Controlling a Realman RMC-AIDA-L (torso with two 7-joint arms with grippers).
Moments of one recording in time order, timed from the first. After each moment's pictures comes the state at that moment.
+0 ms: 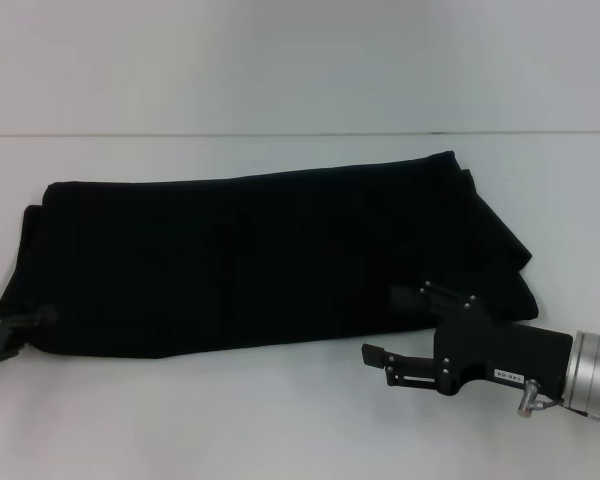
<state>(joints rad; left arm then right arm) -0.43 -1.96 0.31 0.58 2.32 1.38 -2.43 0.58 2.10 -0.52 -0.24 -2.02 -1.39 0.86</state>
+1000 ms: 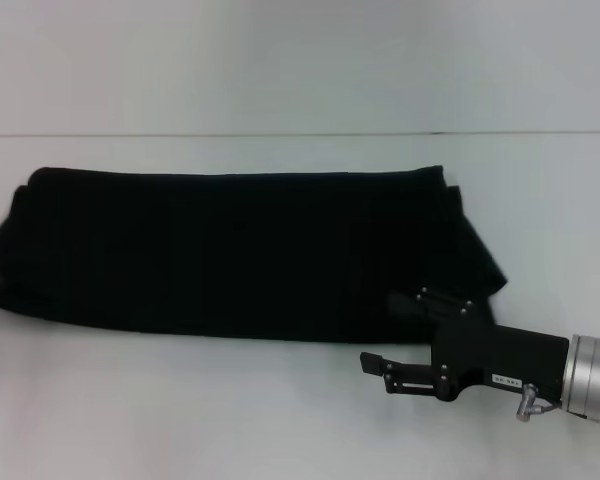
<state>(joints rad) -0.44 -1.92 0.26 0.59 2.28 1.30 -2.41 0.59 2.09 -0.55 -0.24 -2.02 -1.38 0.86</state>
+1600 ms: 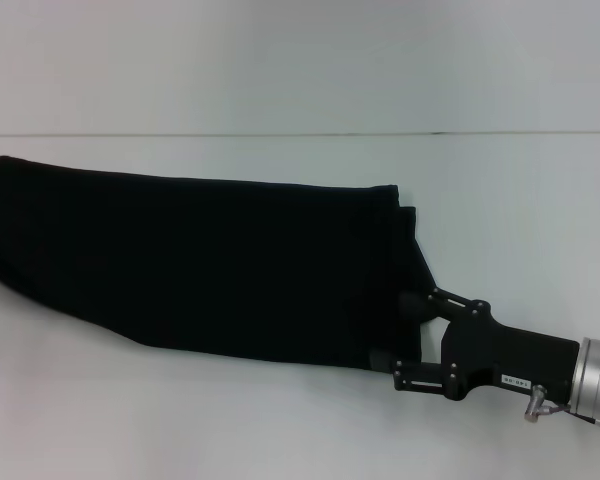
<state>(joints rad) -0.46 -1.88 0.15 0.59 2.19 1.33 -2.41 0.57 2.09 -0.53 -0.24 -2.02 -1.38 0.87</state>
